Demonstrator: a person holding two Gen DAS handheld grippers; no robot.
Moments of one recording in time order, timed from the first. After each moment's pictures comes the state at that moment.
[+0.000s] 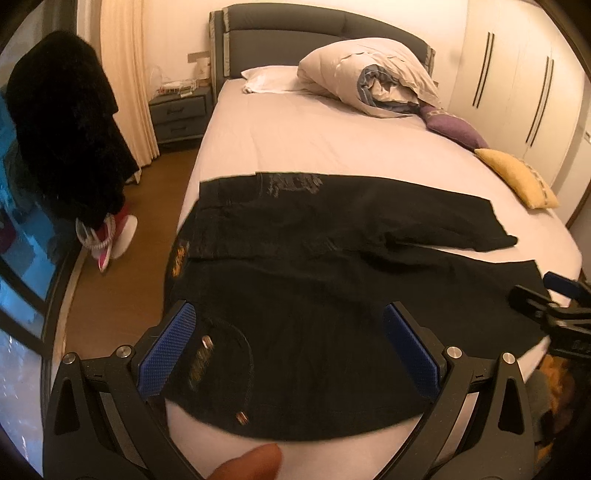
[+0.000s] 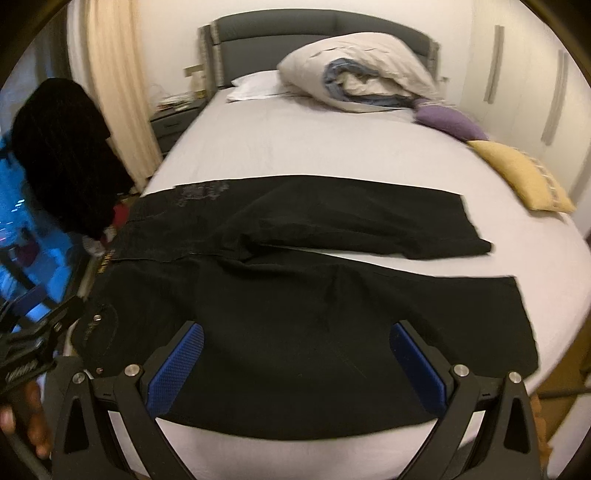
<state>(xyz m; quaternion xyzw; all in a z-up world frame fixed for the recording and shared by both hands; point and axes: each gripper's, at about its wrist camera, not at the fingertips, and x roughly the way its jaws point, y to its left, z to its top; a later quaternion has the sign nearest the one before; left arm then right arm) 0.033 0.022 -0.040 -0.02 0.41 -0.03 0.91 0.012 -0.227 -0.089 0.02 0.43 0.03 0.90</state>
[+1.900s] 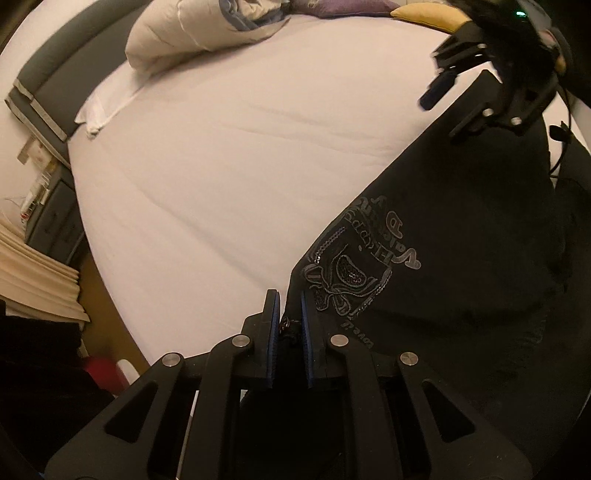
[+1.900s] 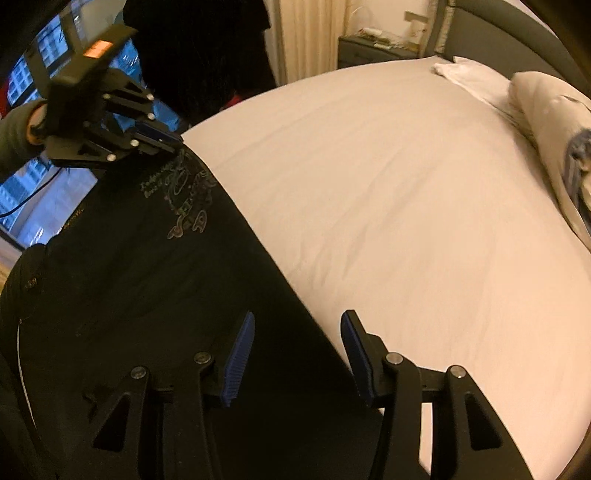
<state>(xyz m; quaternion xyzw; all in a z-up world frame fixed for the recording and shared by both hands) 0.400 0.069 -0.100 0.28 0.47 -0.28 0.79 0.391 -0.204 -0.163 -0.24 0.49 0.37 0.75</state>
